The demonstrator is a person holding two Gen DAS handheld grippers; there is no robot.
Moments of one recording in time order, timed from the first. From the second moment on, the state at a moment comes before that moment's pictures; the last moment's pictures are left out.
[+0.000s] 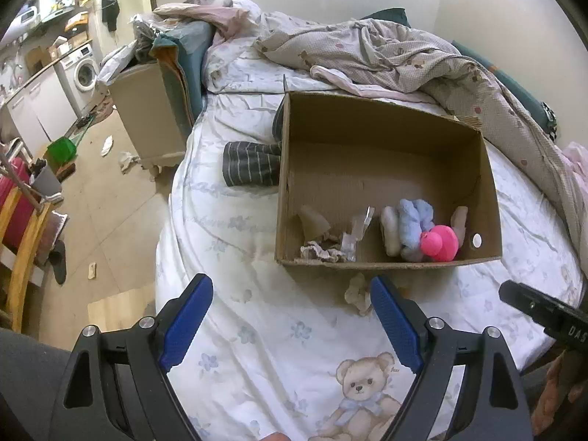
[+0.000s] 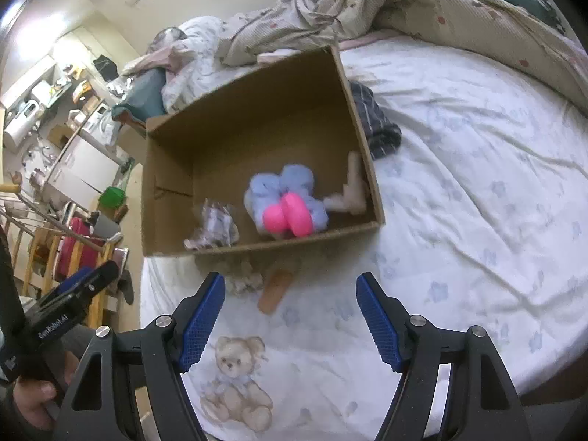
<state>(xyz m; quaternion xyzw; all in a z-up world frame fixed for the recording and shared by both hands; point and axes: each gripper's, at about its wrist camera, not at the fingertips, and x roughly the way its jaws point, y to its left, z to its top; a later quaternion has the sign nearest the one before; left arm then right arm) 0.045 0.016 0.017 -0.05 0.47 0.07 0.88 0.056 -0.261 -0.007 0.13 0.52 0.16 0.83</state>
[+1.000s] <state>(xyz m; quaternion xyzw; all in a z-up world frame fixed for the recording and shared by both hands) 0.055 0.048 -0.021 -0.12 0.53 0.10 0.83 0.093 -0.198 -0.105 0.15 0.63 0.16 0.74</state>
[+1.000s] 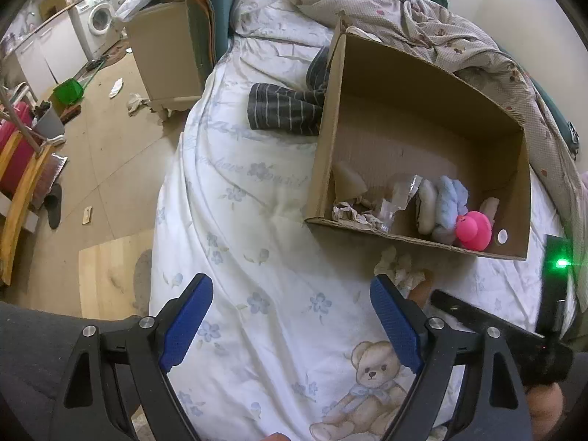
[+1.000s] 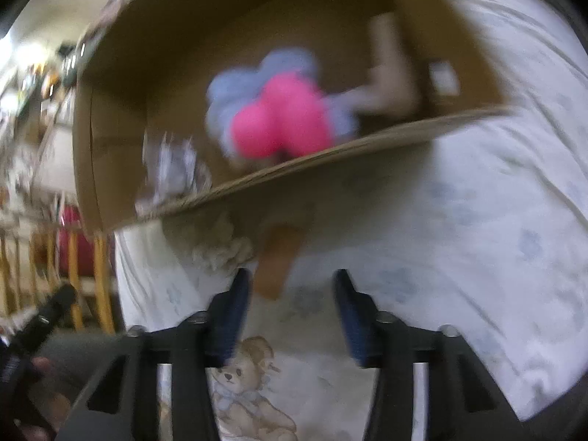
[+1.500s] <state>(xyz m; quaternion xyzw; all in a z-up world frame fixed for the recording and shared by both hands) 0.062 0.032 -0.037 -0.09 0.55 0.08 0.83 0.086 -0.185 -0.111 0.12 0.63 0.17 0.74</state>
